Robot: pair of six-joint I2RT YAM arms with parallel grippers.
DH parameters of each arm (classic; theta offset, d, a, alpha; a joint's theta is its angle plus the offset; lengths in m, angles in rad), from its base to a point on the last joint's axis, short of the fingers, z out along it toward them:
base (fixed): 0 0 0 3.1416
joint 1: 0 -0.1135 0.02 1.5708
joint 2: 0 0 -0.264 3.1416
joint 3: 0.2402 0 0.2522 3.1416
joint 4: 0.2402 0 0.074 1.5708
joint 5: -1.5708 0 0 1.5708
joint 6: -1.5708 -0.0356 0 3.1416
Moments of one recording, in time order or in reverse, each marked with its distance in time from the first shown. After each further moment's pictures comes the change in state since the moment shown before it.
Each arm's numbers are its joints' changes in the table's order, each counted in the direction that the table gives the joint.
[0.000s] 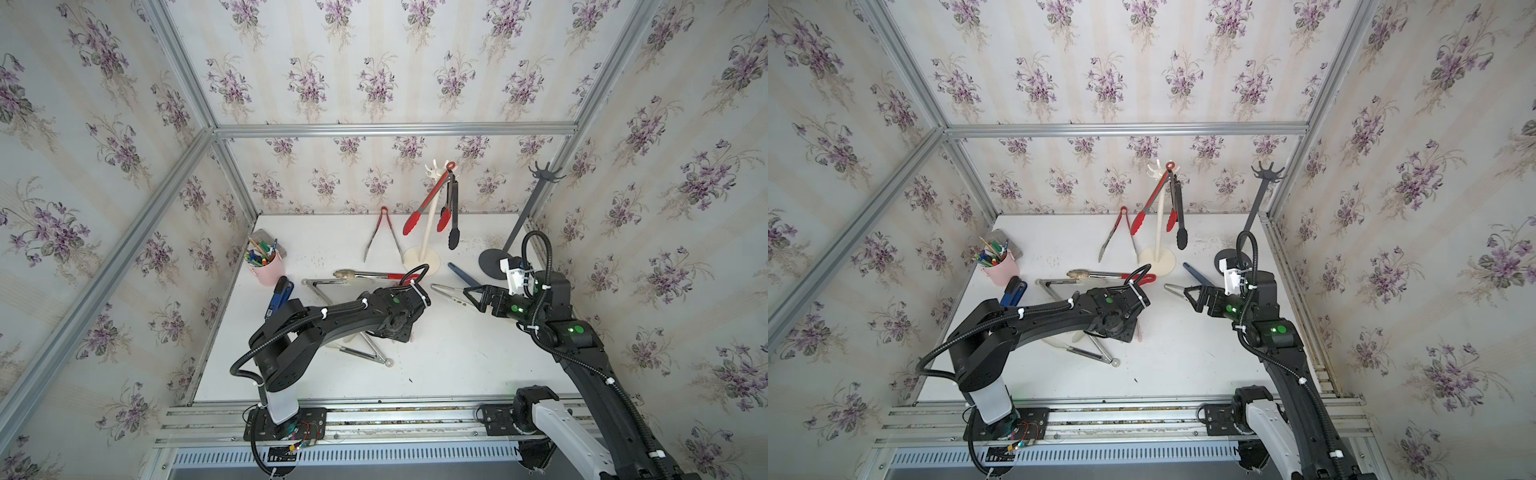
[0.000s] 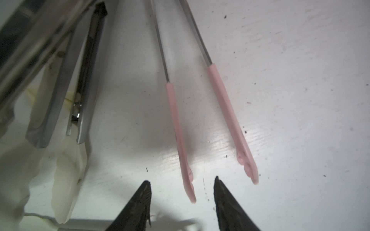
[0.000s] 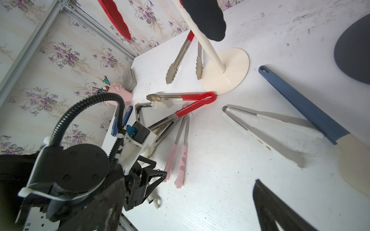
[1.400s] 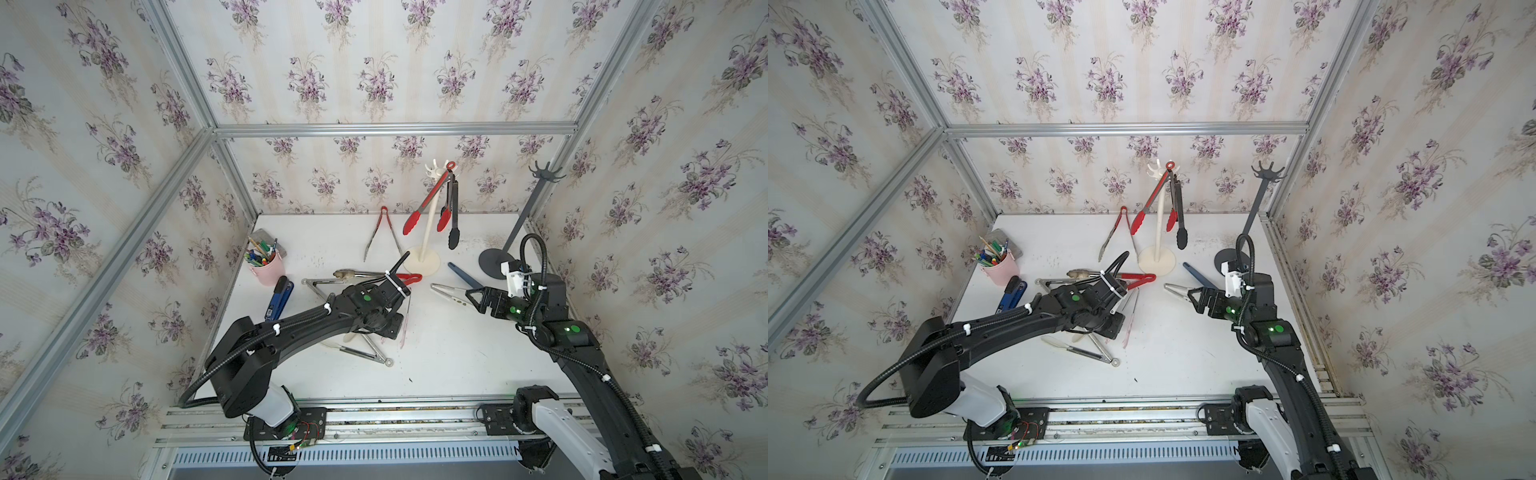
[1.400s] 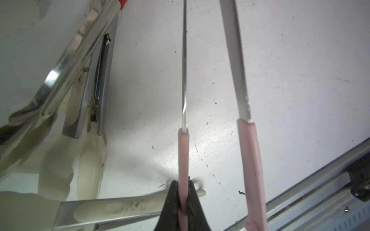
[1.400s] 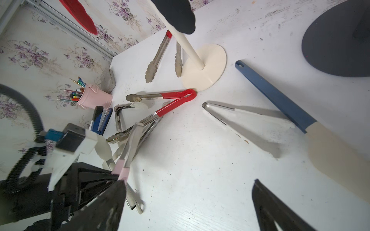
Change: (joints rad) left arm -0.067 -0.311 -0.125 -0.026 -0.158 -0.241; right arm 0.000 0.010 -0.031 0.005 -0.101 0.014
